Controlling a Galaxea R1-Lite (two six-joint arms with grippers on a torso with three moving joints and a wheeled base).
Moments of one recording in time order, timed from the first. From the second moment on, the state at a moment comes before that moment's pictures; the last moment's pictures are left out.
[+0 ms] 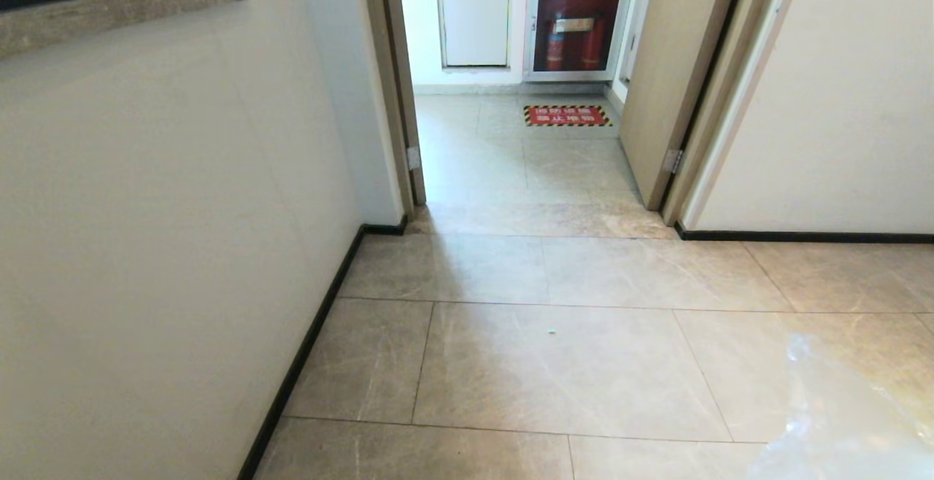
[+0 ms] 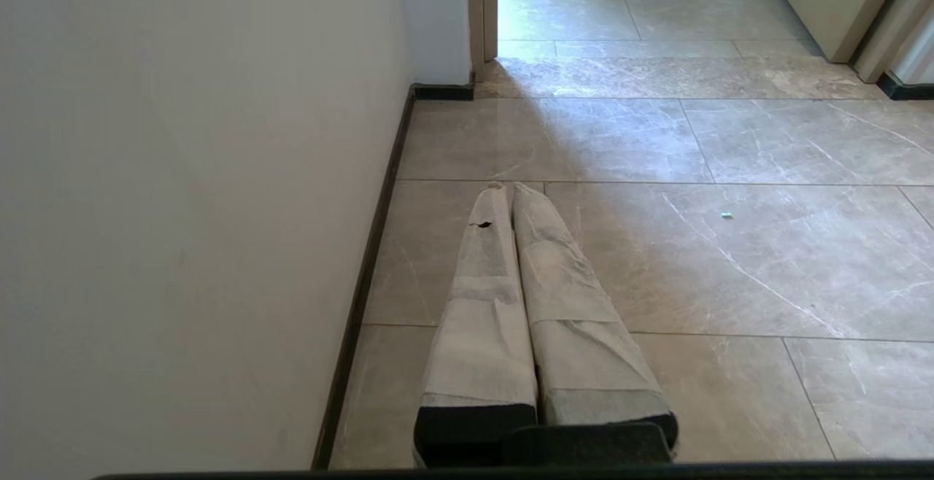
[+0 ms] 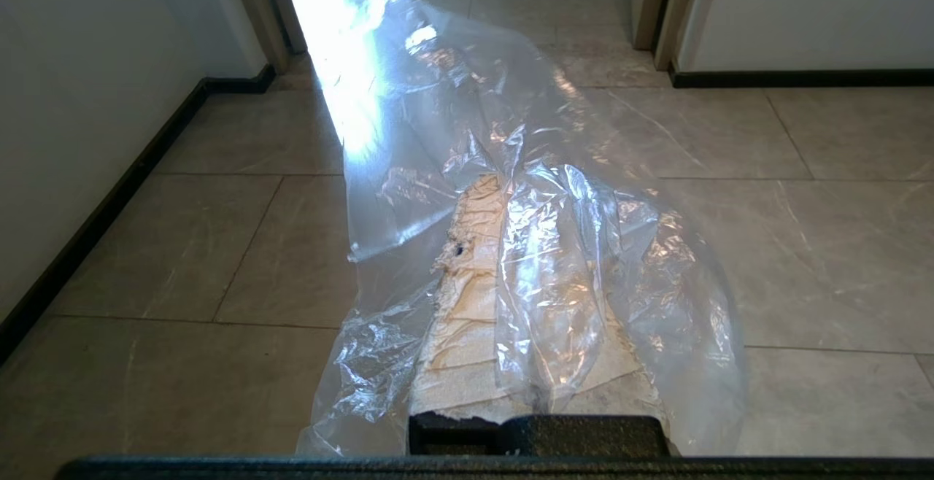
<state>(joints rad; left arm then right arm) 0.00 0.00 0.00 0.00 0.00 0.00 0.01 0.00 0.00 -0.01 -0.02 0.02</state>
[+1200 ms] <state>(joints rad) 0.00 0.00 0.00 0.00 0.00 0.00 0.01 0.00 0.00 -0.01 -0.02 0.02</state>
